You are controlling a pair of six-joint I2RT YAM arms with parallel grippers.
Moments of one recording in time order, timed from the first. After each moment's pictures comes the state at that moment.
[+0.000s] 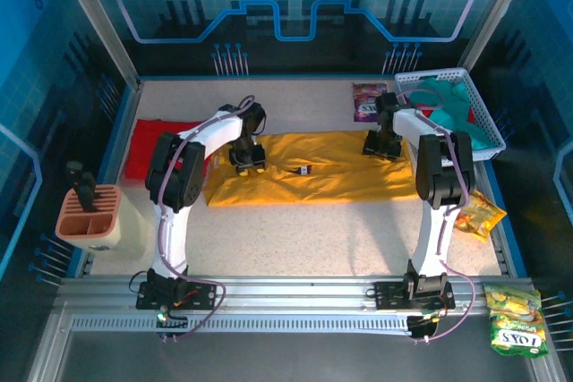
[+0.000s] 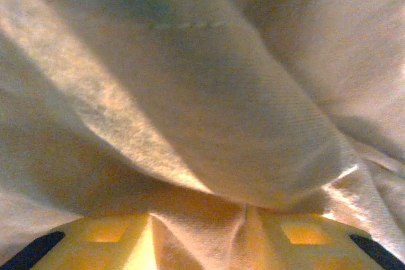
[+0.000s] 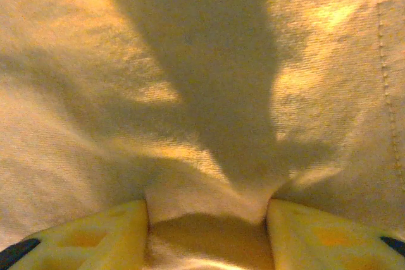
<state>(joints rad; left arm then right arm) -0.32 2.15 1.64 -1.04 0.13 -0.55 0.09 2.07 1.50 -0.84 0.01 0.39</state>
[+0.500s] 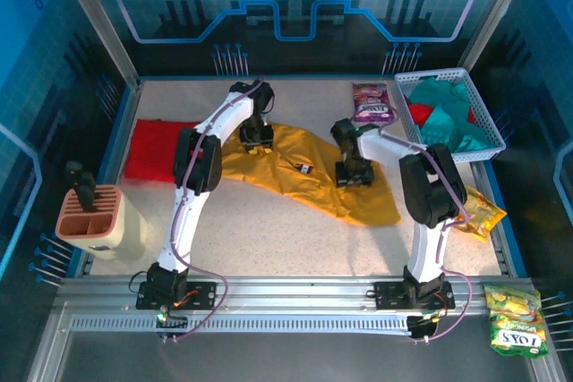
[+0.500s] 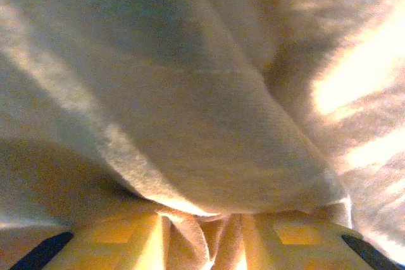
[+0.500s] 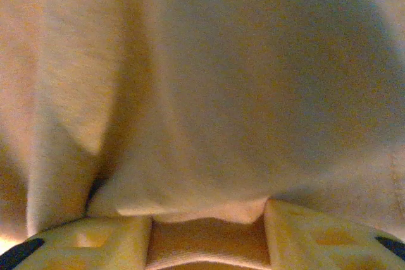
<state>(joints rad) -0.30 2.52 2.27 -1.31 0.15 -0.43 0.44 1.91 1.26 -0.92 0.05 0.41</state>
